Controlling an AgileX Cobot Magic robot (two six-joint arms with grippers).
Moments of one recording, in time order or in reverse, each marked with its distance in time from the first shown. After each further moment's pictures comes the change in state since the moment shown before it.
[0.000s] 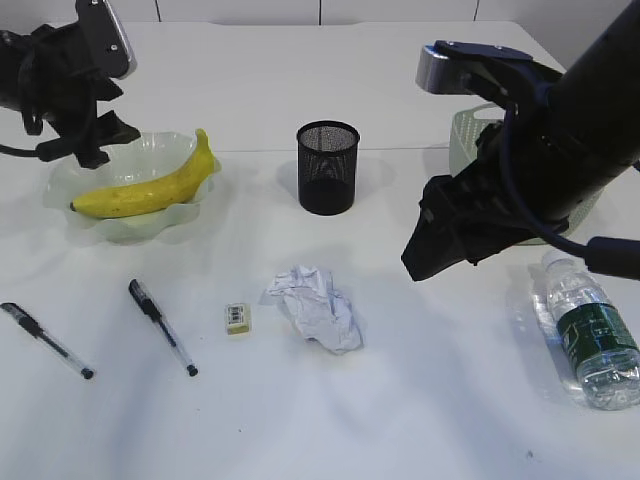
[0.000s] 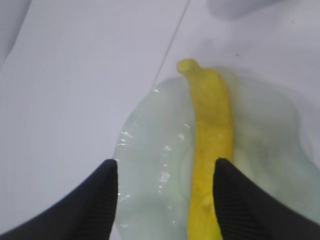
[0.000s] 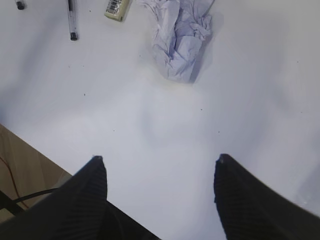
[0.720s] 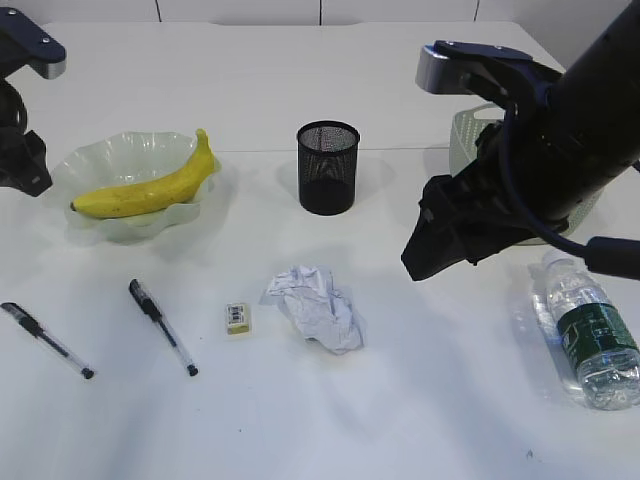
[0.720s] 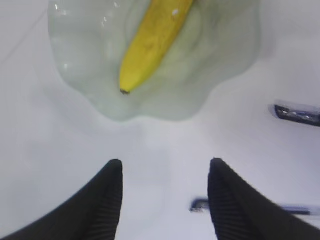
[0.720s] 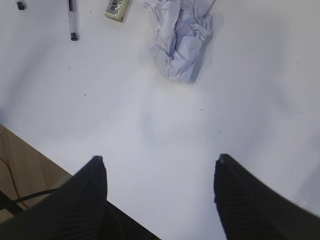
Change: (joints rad) left arm 0.000 -0.153 0.024 0.767 0.505 -1.118; right arm 0.000 0.000 0.000 0.000 -0.001 0.000
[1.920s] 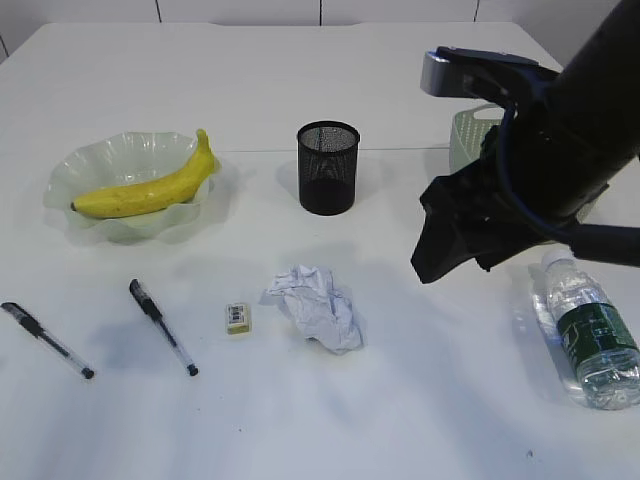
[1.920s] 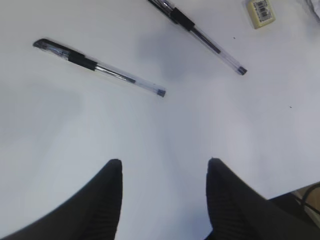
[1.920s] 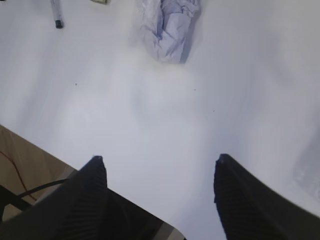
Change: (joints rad) left arm -0.014 -0.513 0.419 -0.293 0.237 -0.383; right arm 0.000 0.019 -0.033 -0.046 0.074 0.105
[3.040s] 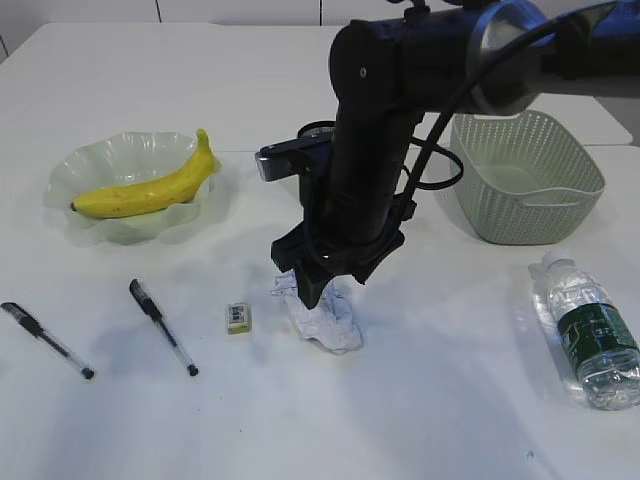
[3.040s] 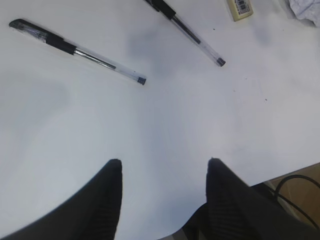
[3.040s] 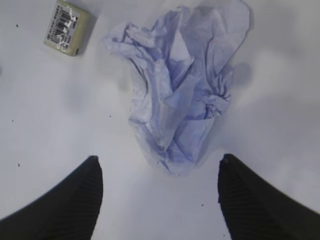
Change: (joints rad) left arm -0.002 -0.027 0.000 -0.052 0.054 -0.023; right arm 0.162 0.595 -0.483 -0.181 0.050 0.069
